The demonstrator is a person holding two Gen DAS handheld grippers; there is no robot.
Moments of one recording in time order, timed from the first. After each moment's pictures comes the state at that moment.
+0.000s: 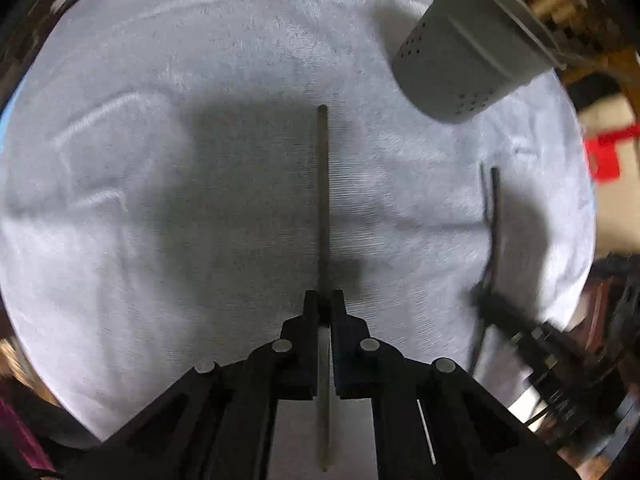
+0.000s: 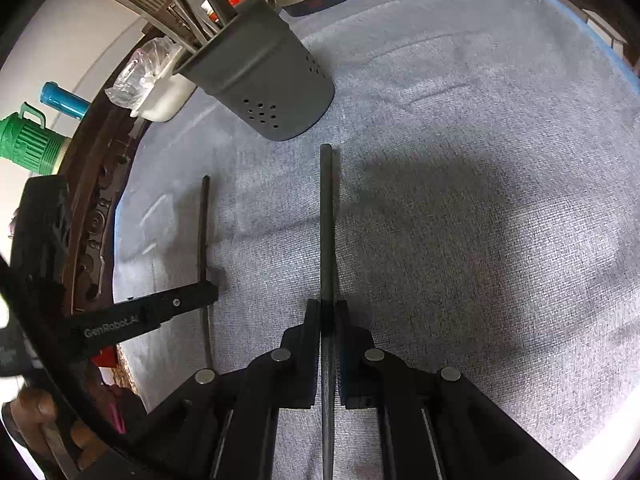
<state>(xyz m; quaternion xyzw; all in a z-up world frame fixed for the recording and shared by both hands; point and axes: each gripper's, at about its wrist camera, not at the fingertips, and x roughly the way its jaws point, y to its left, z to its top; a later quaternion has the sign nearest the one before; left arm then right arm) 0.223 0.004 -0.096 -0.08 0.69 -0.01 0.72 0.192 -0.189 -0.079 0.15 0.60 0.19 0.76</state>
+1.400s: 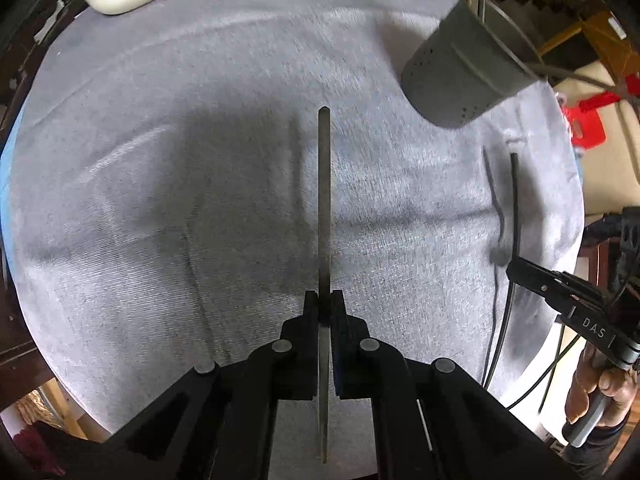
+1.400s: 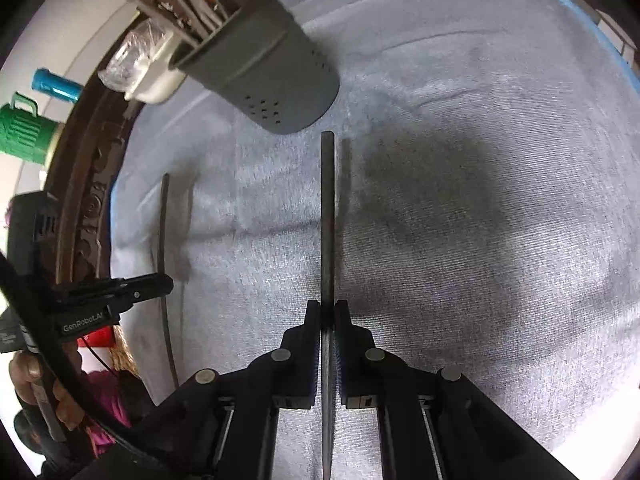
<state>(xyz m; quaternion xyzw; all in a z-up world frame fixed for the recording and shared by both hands) 0.219 0.069 -0.056 -0.07 0.68 -0.06 0.73 0.213 -0.185 -0.066 0.14 0.63 0.20 0.74</state>
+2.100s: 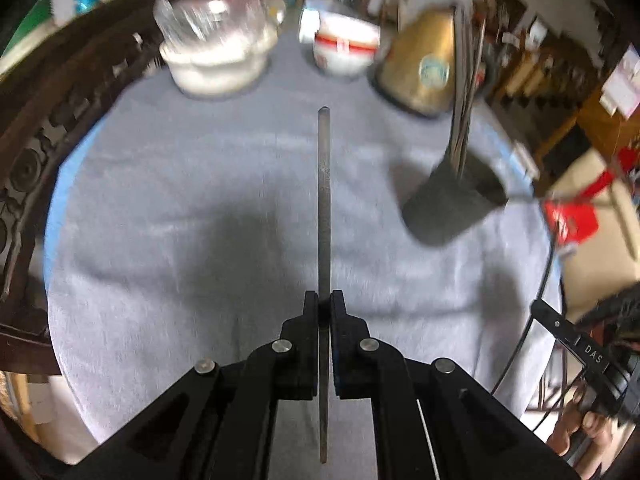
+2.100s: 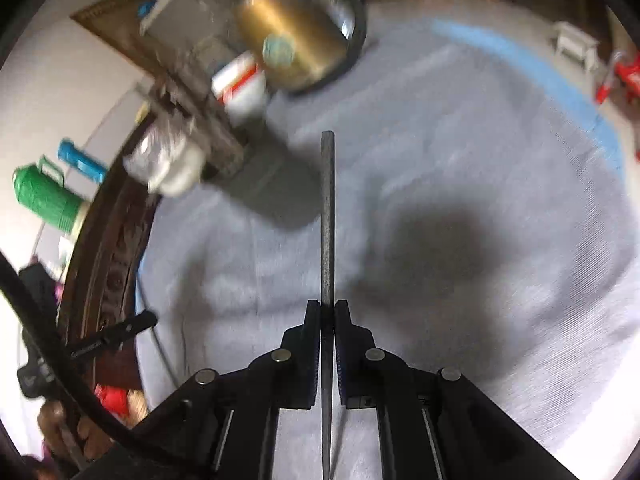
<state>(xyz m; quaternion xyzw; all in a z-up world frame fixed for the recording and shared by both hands) 0.165 0.101 0.024 -0.13 0.50 0.01 0.86 0.190 -0.223 -0.013 0.20 0.46 0.14 0.85</state>
